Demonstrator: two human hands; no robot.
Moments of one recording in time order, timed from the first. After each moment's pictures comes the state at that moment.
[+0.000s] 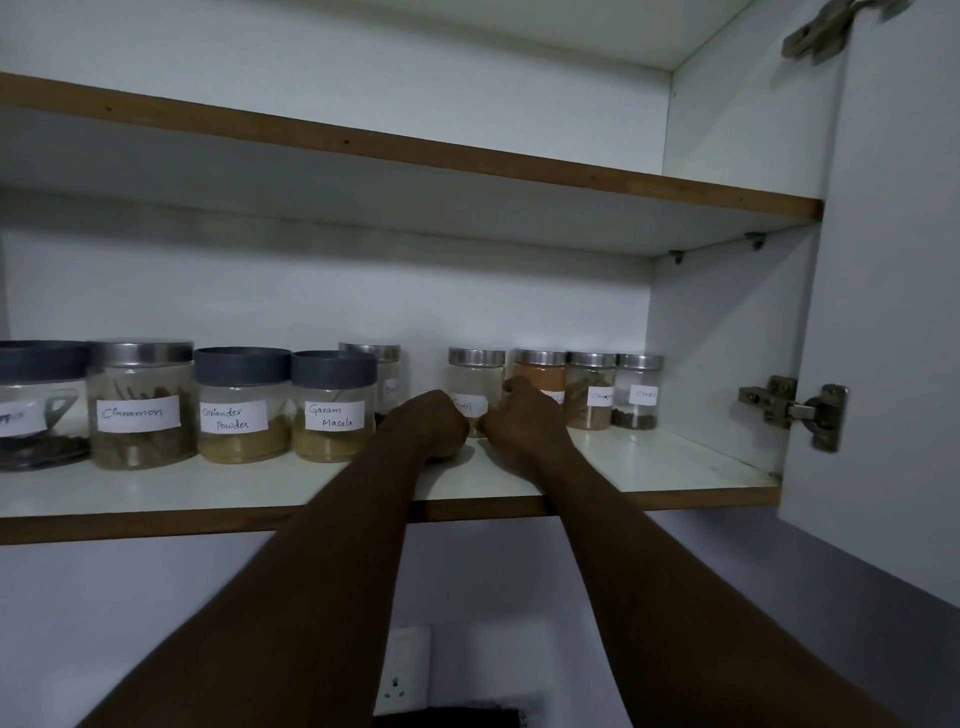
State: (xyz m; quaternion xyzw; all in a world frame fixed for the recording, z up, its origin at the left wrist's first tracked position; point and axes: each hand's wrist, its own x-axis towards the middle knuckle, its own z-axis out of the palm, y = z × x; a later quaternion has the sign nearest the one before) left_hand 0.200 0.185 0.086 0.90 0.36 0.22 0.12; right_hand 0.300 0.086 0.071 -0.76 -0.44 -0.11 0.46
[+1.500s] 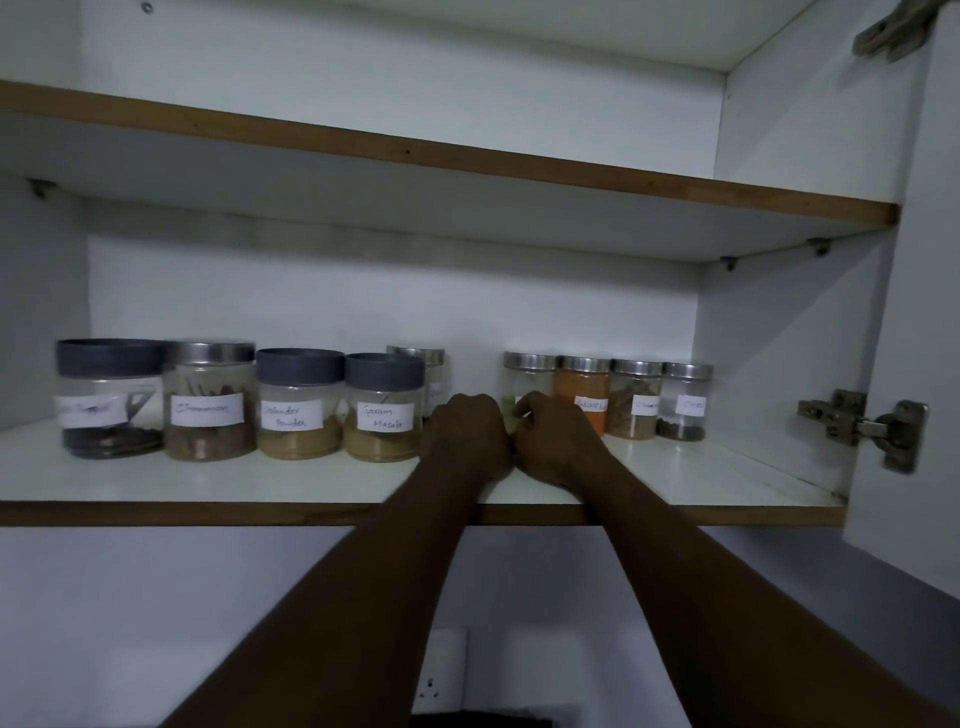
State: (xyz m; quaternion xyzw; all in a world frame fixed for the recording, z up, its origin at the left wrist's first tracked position) left_hand 0.183 0.165 0.075 0.88 0.36 0.30 -0.02; right_hand 0.295 0.092 0.071 -0.79 -0.51 -0.11 0.34
